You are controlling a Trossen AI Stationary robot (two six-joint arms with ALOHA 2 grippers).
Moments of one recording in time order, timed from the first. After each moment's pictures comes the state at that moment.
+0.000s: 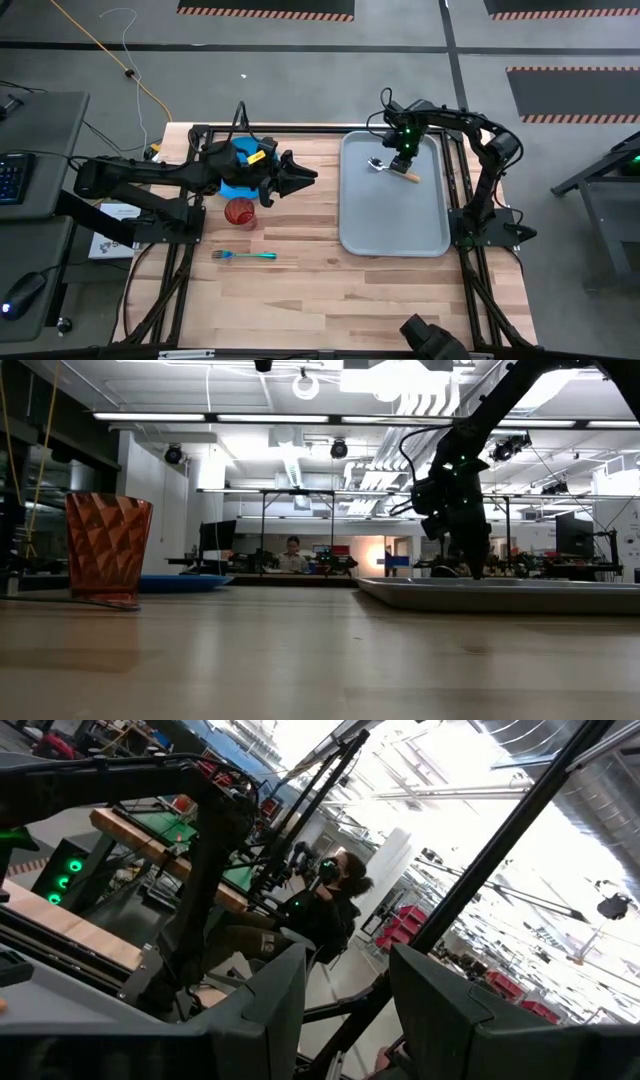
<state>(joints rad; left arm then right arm) 0.07 1.21 0.90 0.52 0.17 -0.67 -0.89 1.84 1.22 -1.05 -0.13 -0.40</state>
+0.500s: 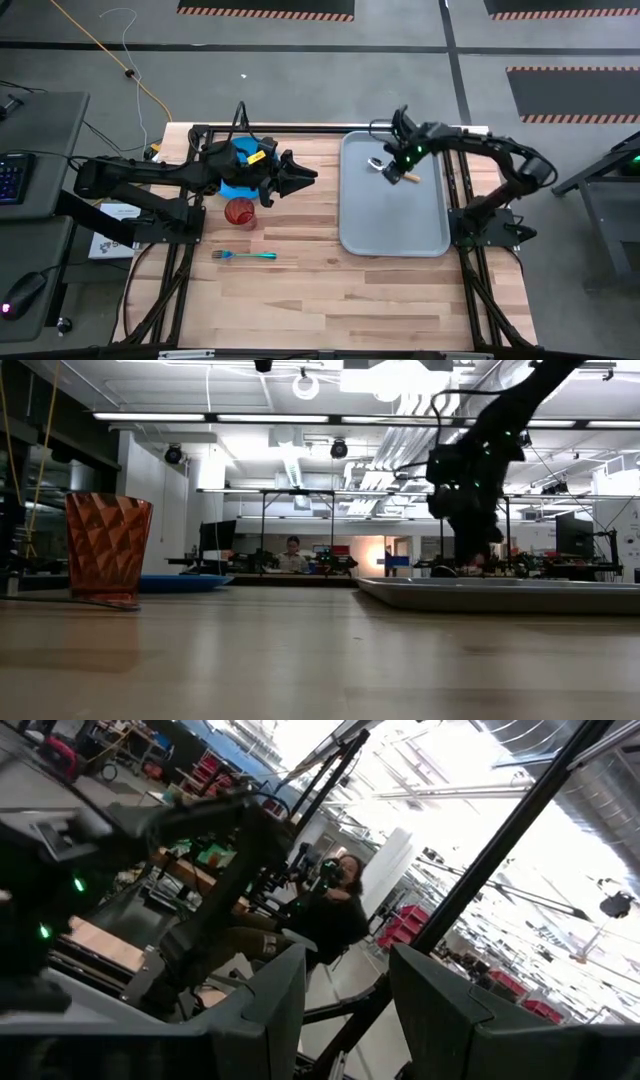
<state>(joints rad) 0.07 1.21 0.90 0.52 0.17 -0.66 -0.75 1.51 0.85 -0.63 -0.27 0.04</state>
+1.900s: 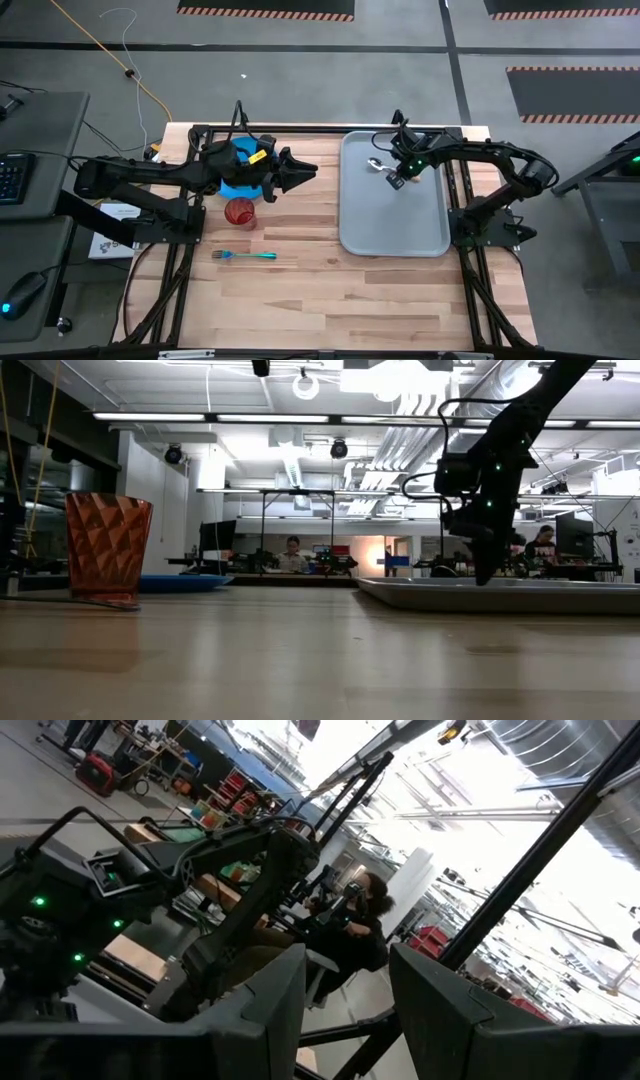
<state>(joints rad) 0.07 1.21 0.90 0.52 0.09 -0.68 -0.74 1.49 0.74 -0.55 0.02 0.11</state>
